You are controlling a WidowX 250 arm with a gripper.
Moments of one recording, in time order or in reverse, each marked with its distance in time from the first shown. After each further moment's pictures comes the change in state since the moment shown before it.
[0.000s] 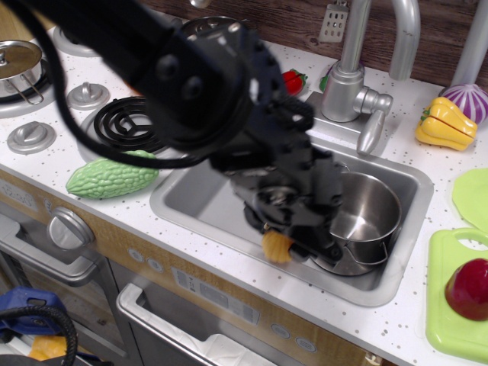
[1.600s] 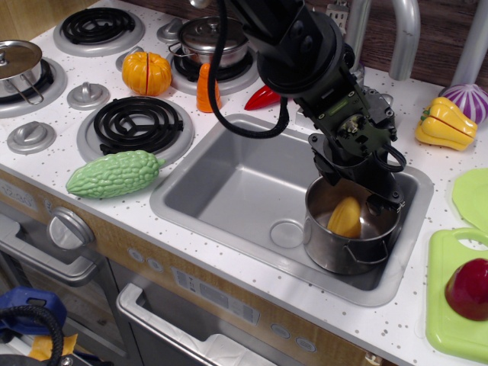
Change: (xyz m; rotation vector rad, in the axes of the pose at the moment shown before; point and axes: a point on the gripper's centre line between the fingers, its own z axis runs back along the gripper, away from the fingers) arm 0.079 -0.014 -0.064 -0.179 -0.115 -0.057
